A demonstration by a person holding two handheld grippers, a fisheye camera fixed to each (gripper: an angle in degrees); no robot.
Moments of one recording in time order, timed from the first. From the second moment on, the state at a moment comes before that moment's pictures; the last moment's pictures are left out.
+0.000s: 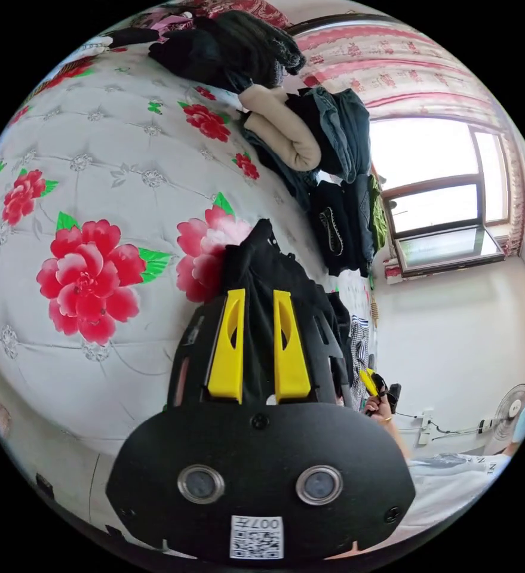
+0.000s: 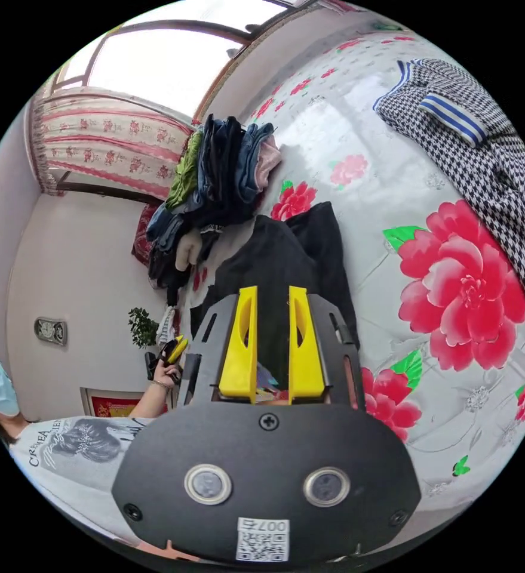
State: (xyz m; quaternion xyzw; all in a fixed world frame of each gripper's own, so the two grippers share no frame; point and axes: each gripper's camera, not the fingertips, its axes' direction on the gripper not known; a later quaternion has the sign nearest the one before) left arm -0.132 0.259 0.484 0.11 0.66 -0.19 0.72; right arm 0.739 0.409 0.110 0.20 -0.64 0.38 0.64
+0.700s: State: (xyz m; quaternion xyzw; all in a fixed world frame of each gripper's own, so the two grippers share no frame) left arm -0.004 0.183 0.485 0.07 0.56 -0.11 0.82; right arm 0.722 0.305 0.102 0.22 -0.49 0.34 0.77
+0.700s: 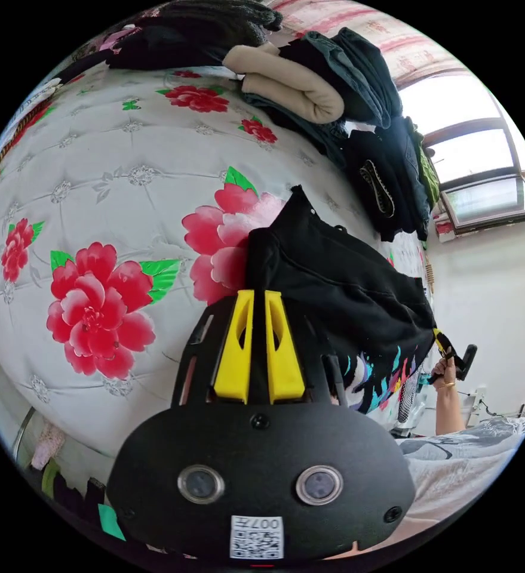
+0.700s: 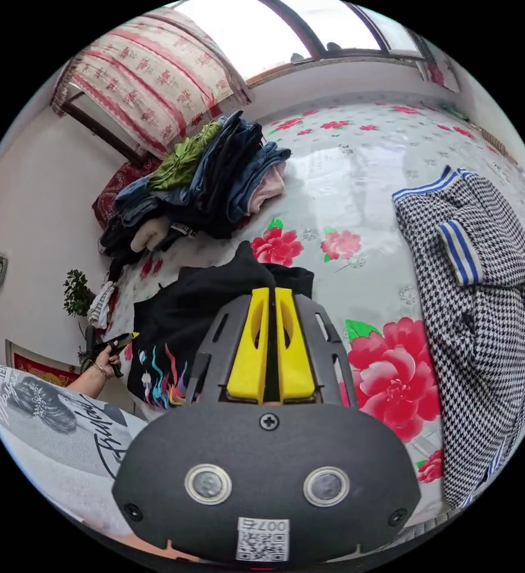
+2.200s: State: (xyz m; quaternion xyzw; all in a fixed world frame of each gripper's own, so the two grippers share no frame) left arm 0.195 0.124 0.428 0.13 0.46 0.01 0.88; right arm 0.720 0.198 0.239 0.20 -0.53 0.31 0.76
